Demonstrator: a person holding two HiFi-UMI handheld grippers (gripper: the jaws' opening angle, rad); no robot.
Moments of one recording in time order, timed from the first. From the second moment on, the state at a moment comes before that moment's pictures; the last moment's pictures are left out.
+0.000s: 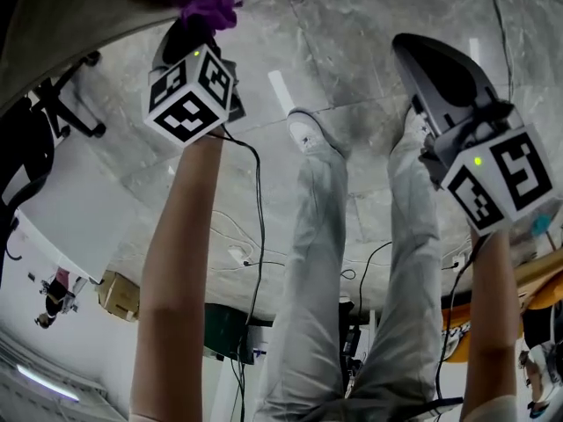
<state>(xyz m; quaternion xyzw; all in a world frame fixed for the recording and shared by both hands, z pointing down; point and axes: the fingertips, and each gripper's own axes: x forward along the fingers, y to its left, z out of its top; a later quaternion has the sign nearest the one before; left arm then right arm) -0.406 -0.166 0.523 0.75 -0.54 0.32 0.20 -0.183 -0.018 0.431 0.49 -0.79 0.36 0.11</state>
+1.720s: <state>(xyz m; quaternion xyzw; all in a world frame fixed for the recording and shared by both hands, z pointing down) -0.095 -0.126 0.613 0.83 -0.36 0.41 0.10 -0.030 0.072 0.497 0.53 -0.73 0.42 0.08</state>
